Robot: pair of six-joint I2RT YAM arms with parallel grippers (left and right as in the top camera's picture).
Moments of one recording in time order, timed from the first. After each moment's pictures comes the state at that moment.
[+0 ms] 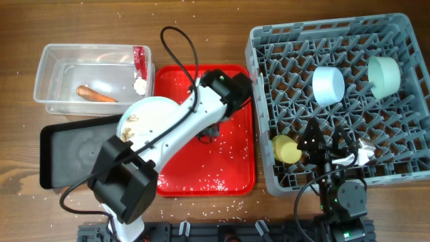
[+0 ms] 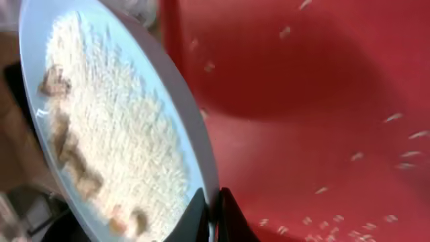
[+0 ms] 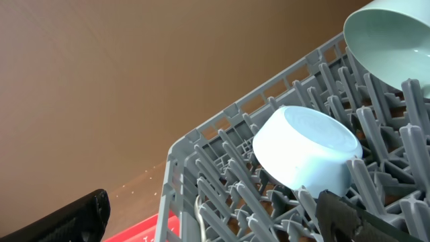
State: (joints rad) left arm -0.73 1.89 1.58 -1.55 -0.40 -0.73; right arm 0.23 0.02 0.01 0.03 0.26 0.58
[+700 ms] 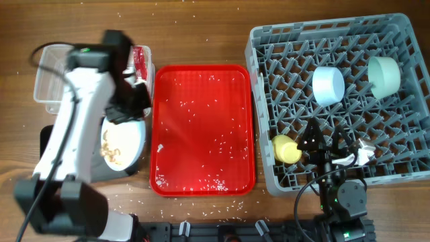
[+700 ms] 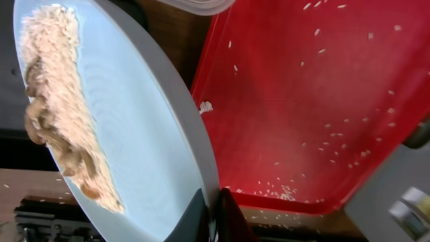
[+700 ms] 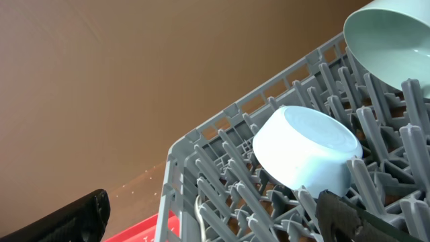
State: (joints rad) left arm -0.06 1.64 1.53 -1.48 0.14 -0.37; right arm 0.23 0.02 0.01 0.03 0.26 0.58
